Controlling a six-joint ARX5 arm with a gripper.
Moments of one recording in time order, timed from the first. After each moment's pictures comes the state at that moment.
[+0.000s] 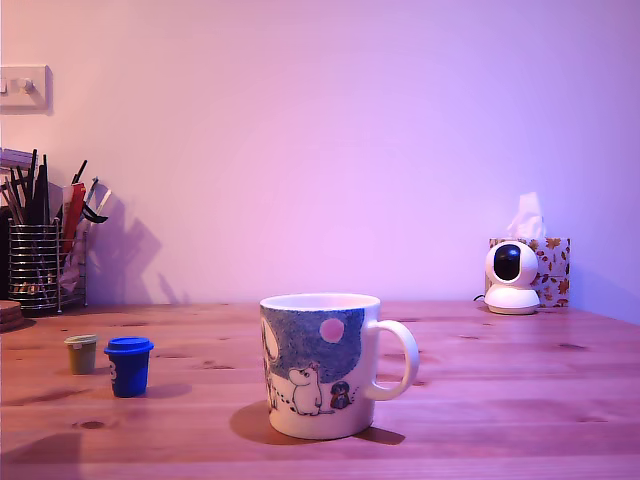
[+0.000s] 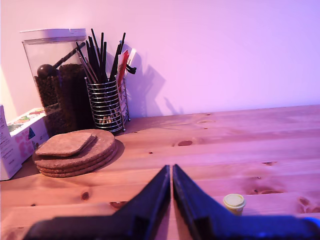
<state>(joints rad) 0.00 0.00 0.01 -0.01 0.00 0.00</state>
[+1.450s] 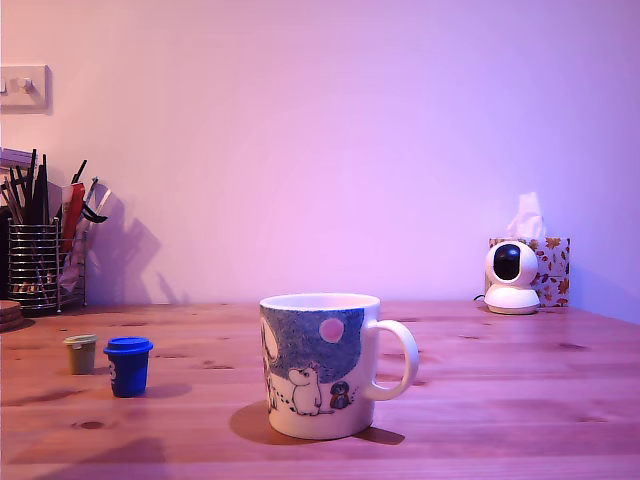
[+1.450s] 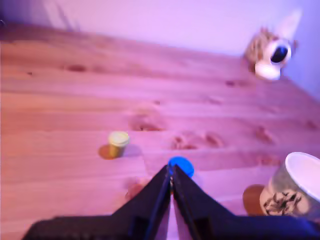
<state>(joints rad) -0.02 0.33 0.21 -0.19 0.39 -0.21</state>
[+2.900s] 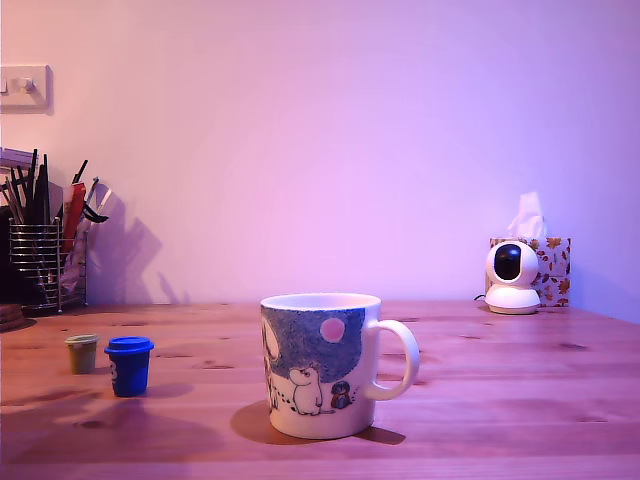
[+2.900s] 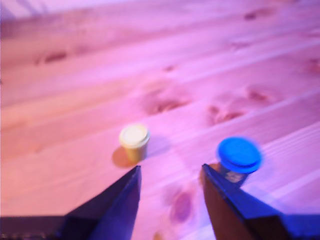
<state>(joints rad) -0.05 1.33 0.21 0.67 0.35 0.11</state>
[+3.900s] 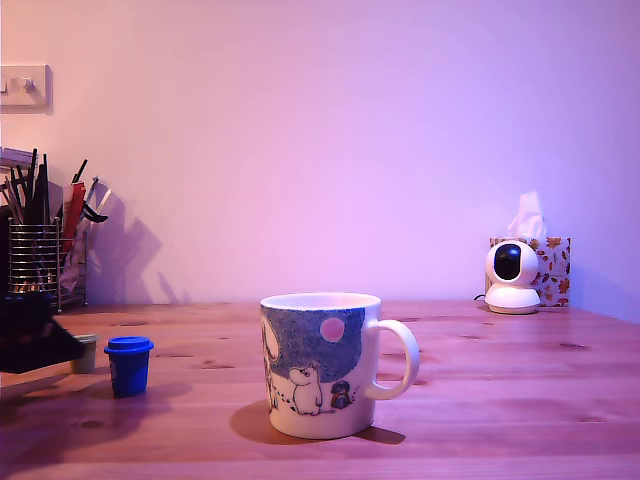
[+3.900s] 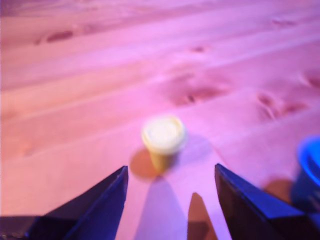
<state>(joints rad) -0.05 1.85 0.36 1.06 0.34 0.10</state>
